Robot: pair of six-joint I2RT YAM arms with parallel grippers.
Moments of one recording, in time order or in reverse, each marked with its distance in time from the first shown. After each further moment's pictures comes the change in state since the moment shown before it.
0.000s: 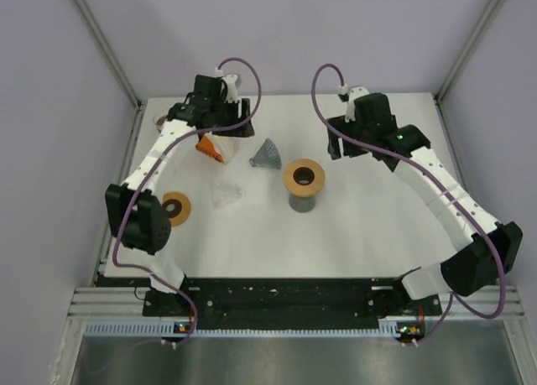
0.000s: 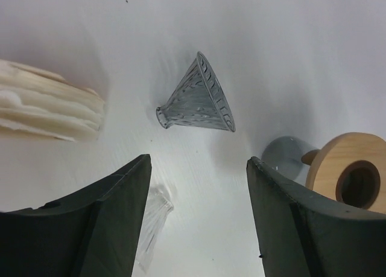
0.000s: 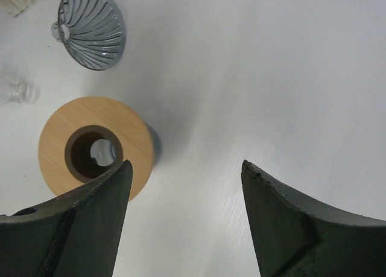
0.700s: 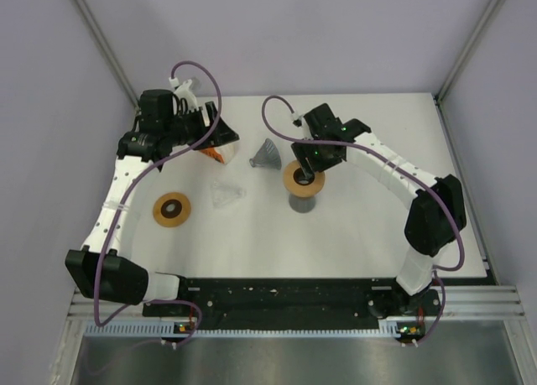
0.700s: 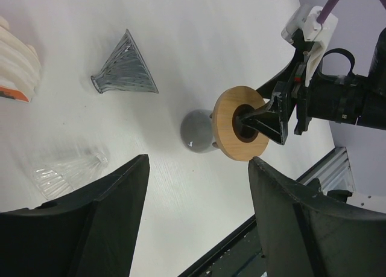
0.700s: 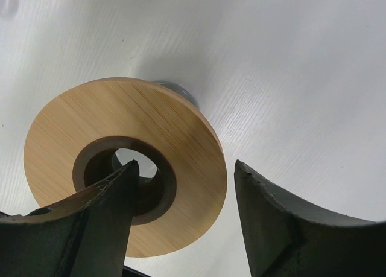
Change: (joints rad) left arm 0.135 -0.346 -0.213 0.029 0.317 -0.193; right arm 0.116 0.319 0.097 -0.113 -0.044 -0.031
